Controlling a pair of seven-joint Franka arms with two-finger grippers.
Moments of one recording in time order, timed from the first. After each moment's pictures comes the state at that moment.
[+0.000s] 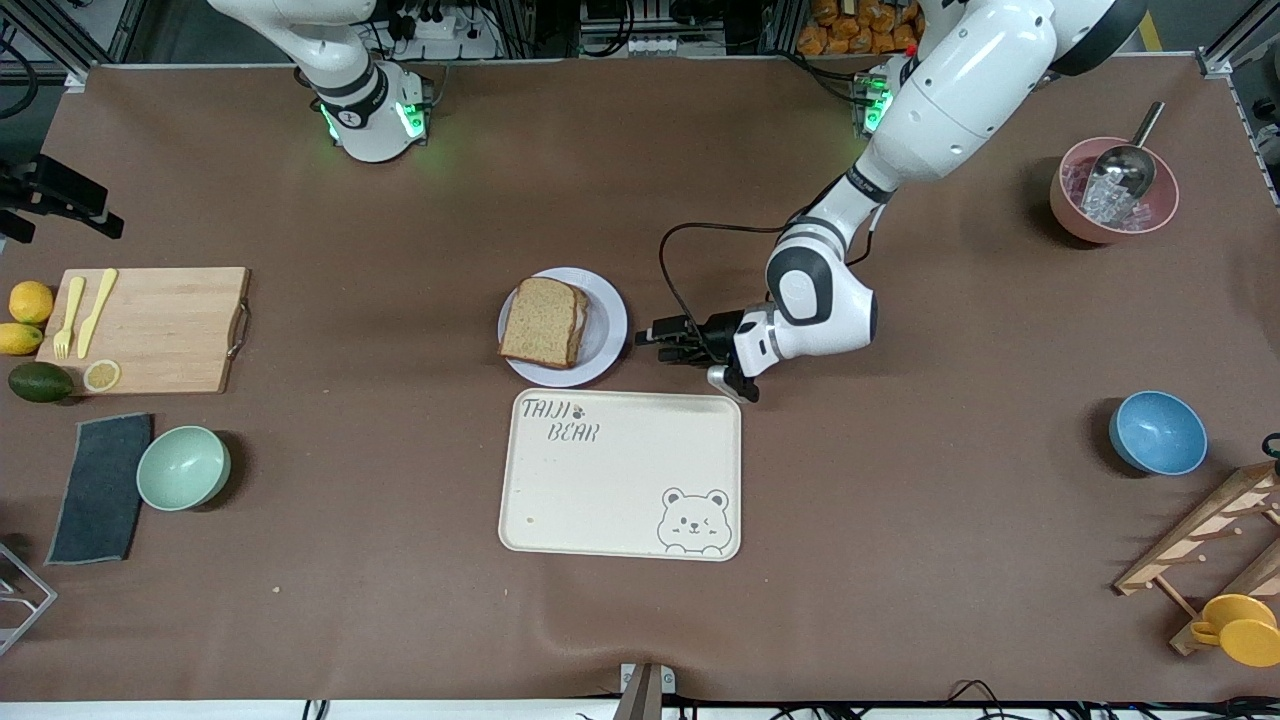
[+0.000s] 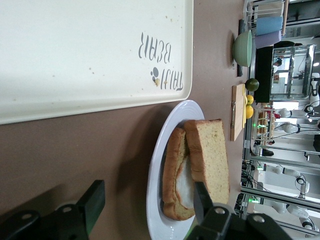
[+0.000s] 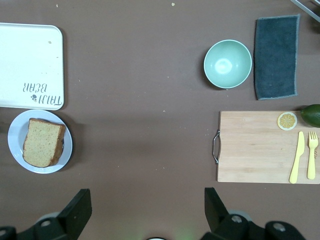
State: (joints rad) left arm -0.25 0.73 -0.42 -1.89 -1.58 2.48 0.96; right arm -0.08 -0.04 -0.01 -1.51 0.05 1.43 -0.10
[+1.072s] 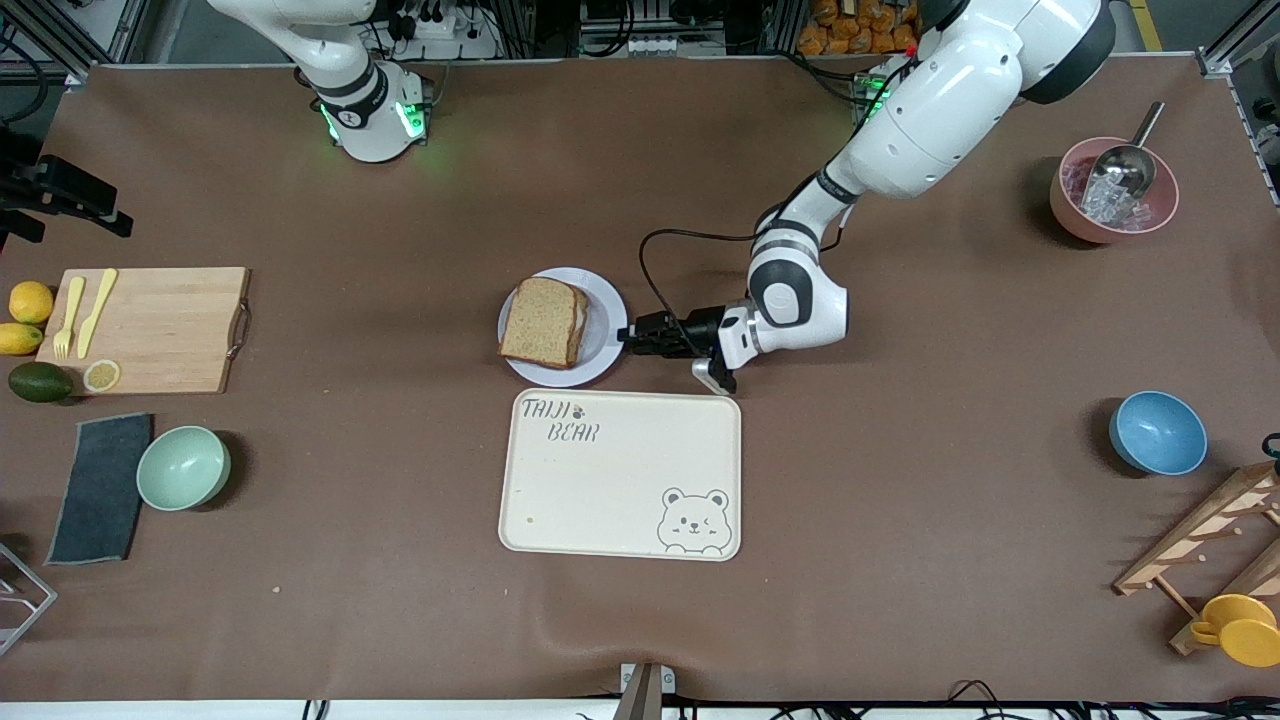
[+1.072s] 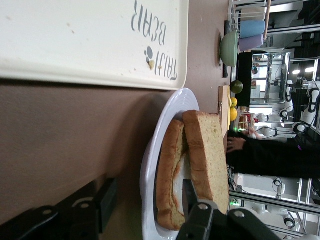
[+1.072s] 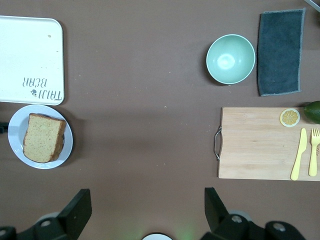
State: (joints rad) left arm -0.30 0.82 -0.42 -1.85 -1.76 2.44 1.12; right arm -0.08 -0.03 0.00 -1.51 0.05 1.42 -0.10
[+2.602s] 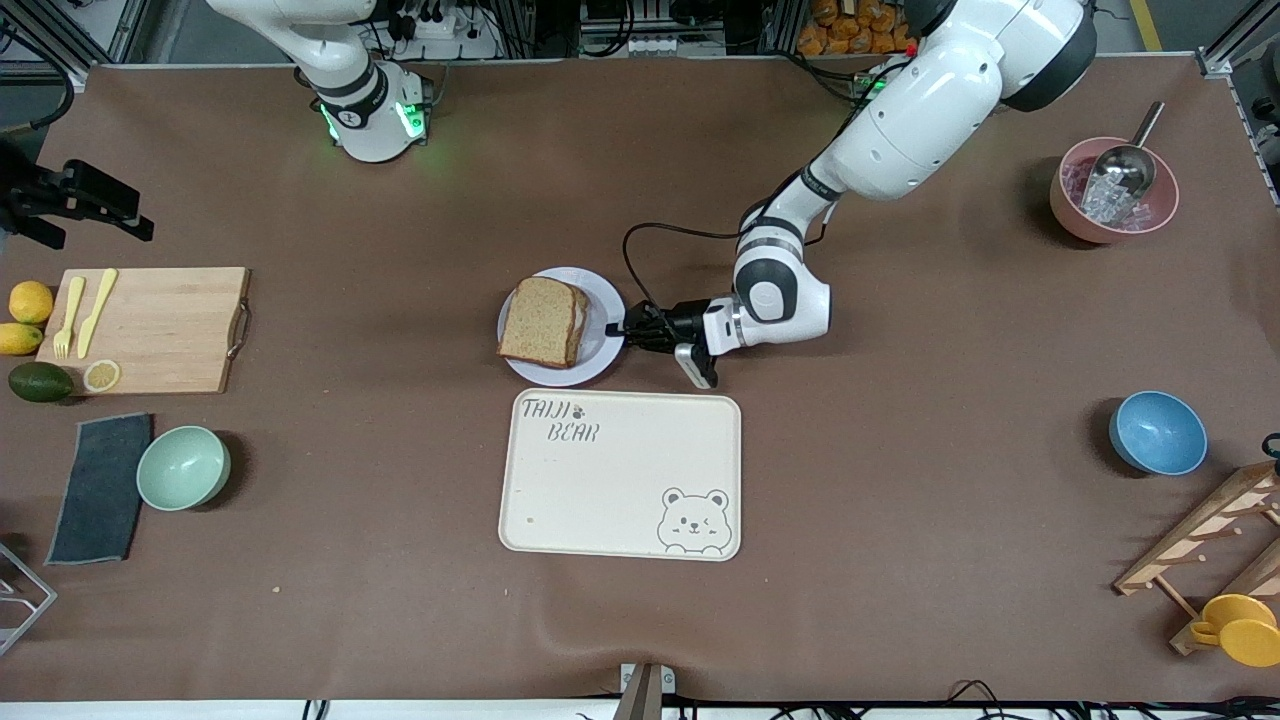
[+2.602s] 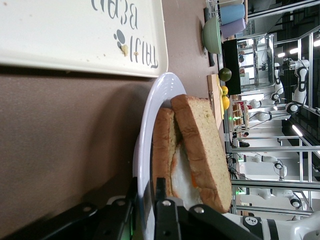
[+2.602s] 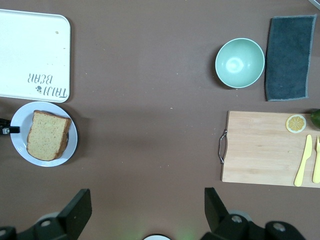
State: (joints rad) left arm -0.33 0.85 -0.42 -1.83 -1.82 2.42 1.30; right arm -0.05 -0.02 0.00 -1.51 0.05 1.43 -0.10
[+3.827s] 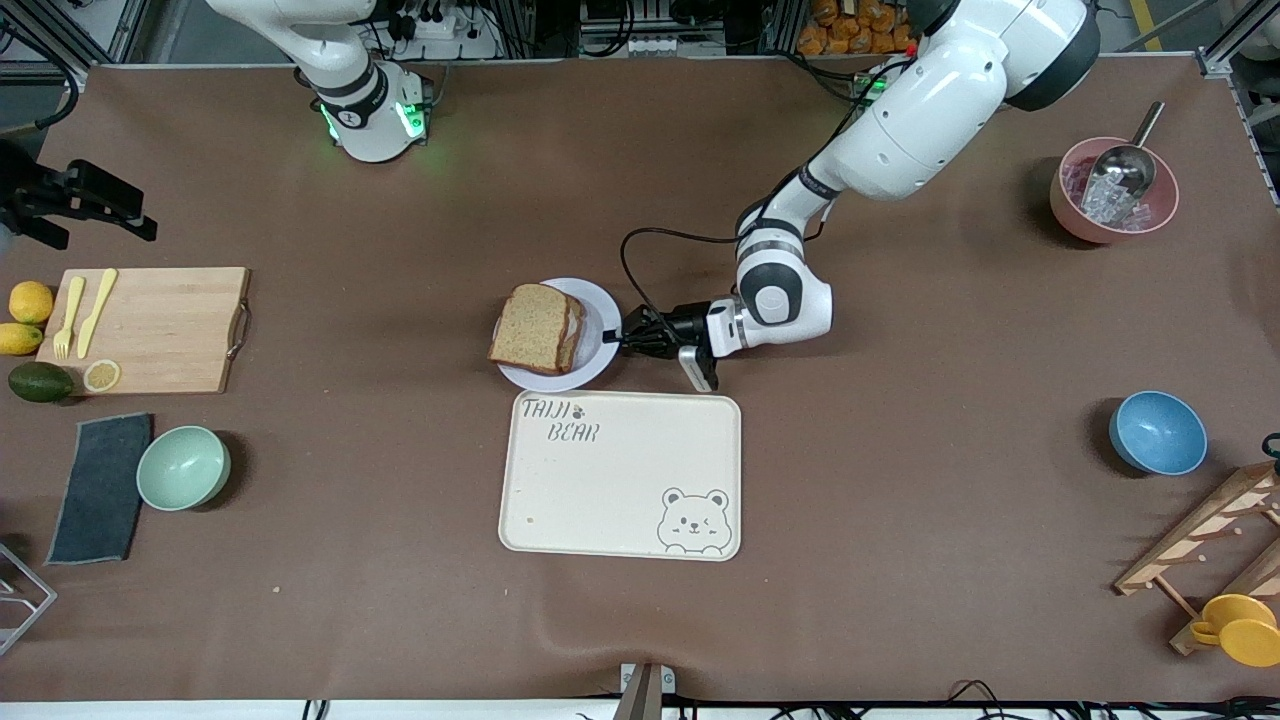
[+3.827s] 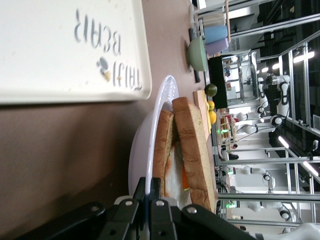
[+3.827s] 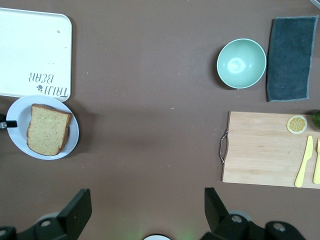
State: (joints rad) left arm -0.32 0.83 -0.42 -1.82 -1.92 2.38 1.36; right arm -0.04 -0.02 0.00 -1.51 0.05 1.43 -0.10
